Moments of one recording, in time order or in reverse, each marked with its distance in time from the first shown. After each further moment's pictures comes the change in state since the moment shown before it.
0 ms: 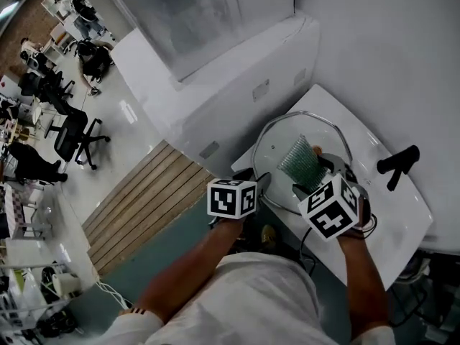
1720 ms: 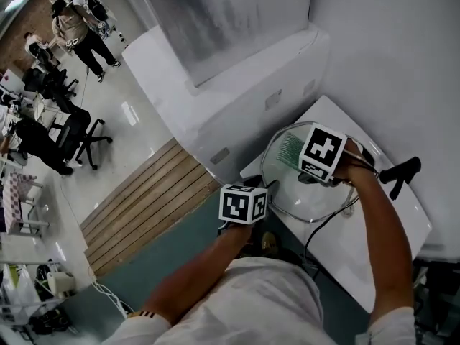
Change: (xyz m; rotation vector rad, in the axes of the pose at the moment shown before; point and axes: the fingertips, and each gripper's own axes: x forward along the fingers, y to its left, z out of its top) left arm 0.000 0.000 0.000 0.008 -0.004 -0.012; right arm 0.055 -0.018 0.015 -0.187 0.347 0.375
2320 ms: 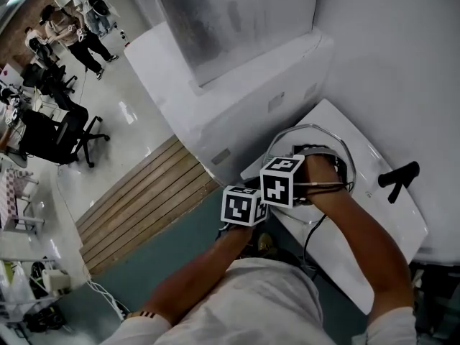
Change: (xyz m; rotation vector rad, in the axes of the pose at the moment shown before) left arm -0.002 0.000 -0.003 0.007 0.001 0.002; right arm 0.025 0.033 0.012 -0.417 0.362 -0.196
